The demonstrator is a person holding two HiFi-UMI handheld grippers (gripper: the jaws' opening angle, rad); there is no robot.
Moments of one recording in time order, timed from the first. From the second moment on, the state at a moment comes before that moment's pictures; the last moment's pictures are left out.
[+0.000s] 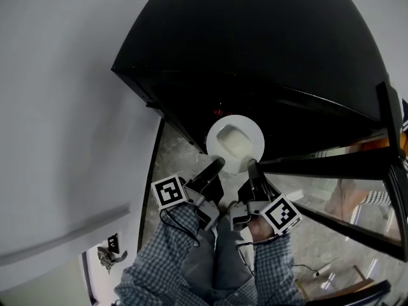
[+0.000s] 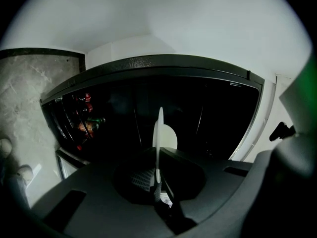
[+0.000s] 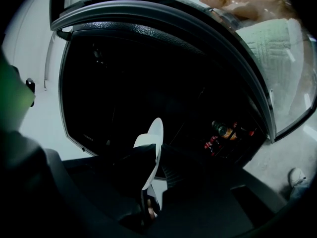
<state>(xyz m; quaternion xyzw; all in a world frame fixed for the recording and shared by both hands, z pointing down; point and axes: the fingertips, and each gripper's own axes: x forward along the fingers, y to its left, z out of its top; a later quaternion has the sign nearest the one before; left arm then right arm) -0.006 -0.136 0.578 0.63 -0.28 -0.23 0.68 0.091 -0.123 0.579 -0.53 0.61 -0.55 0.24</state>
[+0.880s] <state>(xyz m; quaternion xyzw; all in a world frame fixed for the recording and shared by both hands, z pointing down) 0.001 -0.177 0.600 0.63 -0.29 -0.25 0.68 0.097 -0.170 0.601 -0.53 0.59 -0.55 0.28</state>
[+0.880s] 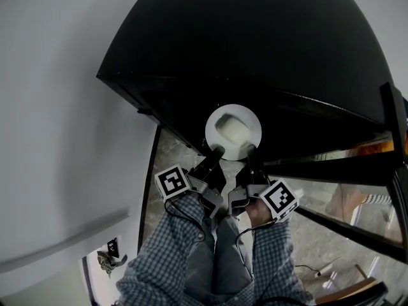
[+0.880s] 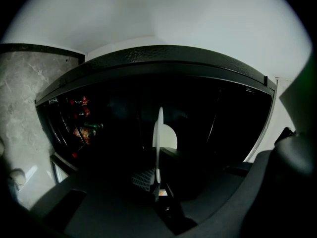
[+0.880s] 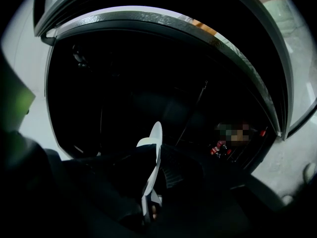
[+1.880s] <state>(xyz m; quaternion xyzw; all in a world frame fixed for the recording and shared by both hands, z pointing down) 0.009 -0.196 0.619 0.62 -0.28 -0.25 0.69 0.102 -0.176 0.624 -0.51 0.53 -0.57 0.37</state>
